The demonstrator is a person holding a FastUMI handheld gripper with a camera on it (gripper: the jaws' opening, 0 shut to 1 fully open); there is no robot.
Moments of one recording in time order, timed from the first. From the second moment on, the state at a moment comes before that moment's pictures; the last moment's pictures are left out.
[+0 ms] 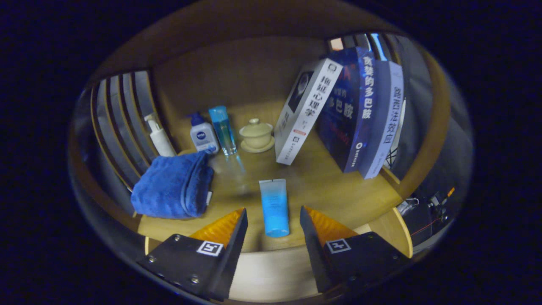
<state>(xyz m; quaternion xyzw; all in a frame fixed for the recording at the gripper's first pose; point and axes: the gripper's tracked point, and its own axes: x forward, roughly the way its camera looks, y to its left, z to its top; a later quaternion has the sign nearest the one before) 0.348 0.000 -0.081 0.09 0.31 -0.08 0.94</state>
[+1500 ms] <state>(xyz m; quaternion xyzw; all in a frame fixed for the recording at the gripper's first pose) 0.115 0.042 -0.157 0.10 0.14 -0.04 0.98</state>
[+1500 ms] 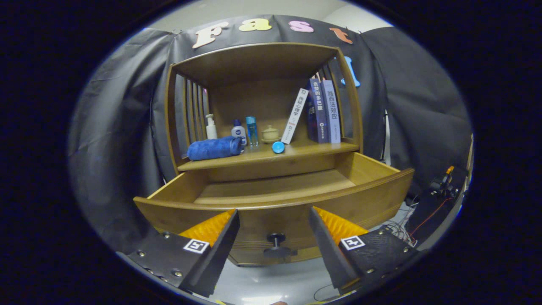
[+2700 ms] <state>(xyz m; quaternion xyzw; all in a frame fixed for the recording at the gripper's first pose) 0.168 0.035 -0.162 0.13 0.13 -0.02 0.98</state>
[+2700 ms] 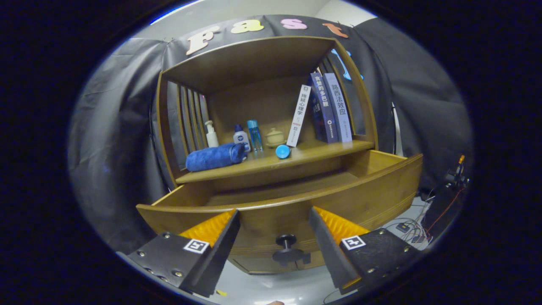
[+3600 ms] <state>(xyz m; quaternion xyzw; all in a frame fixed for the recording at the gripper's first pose) 0.251 0.038 -0.167 0.14 0.13 -0.02 0.98</state>
